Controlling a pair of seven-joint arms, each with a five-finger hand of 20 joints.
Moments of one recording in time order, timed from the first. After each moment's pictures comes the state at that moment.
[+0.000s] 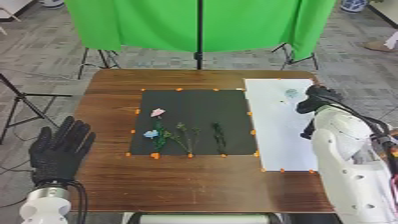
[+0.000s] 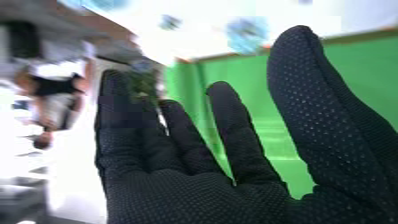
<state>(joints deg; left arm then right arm) 129.1 -67.5 -101.3 -124.5 9.3 16.6 14.8 -84.8 -68.3 89.3 -101.9 -147.0 -28.6 31.0</state>
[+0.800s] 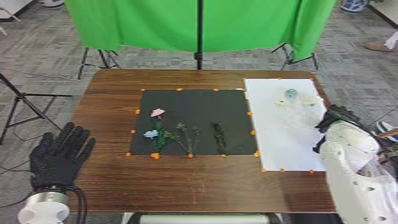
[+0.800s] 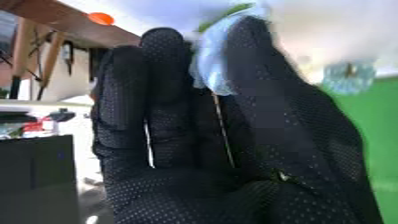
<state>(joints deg) 130.9 -68.1 -102.2 -125.0 8.0 17.3 13.6 -90.7 -66.6 91.8 -101.2 -143.3 -22.5 39.5</state>
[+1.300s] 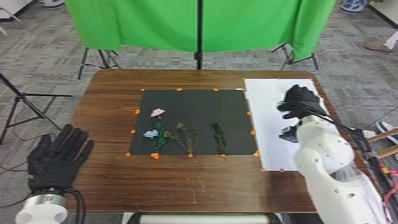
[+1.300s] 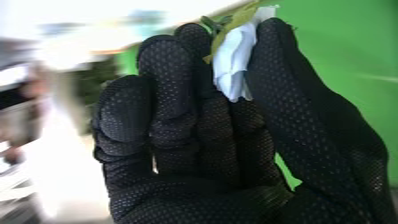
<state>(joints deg) 131.7 -68.3 -102.8 -125.4 7.7 17.7 13.5 -88.6 -67.2 80.0 -106.1 -140.3 -8.7 26.2</state>
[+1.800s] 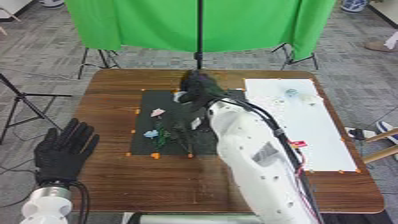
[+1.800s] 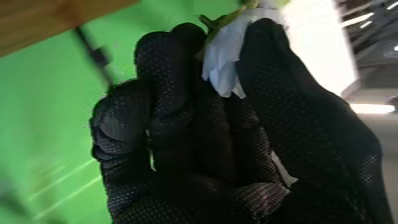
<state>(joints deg) 128.7 -66.7 -101.1 -124.5 7.8 17.7 12.6 -77.2 -85.9 60.2 -102.2 -142.4 -17.5 14.7</state>
